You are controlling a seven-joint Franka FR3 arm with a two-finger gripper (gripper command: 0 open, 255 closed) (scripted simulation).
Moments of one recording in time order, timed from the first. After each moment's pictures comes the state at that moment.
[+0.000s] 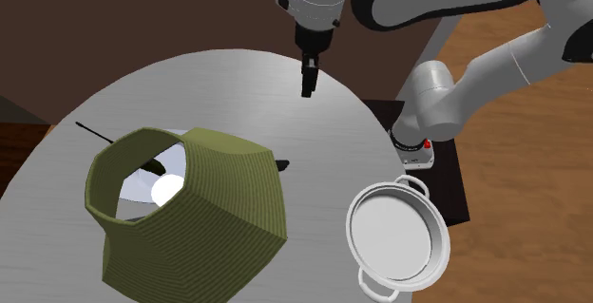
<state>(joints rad) 0.04 -0.65 0.06 -2.28 0.15 1.72 -0.03</state>
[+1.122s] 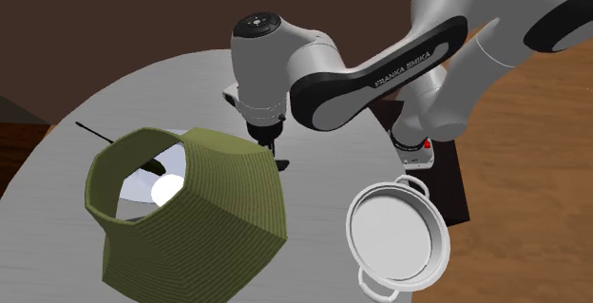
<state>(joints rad) 0.15 -0.25 0.26 -2.19 0.26 2.03 0.08</state>
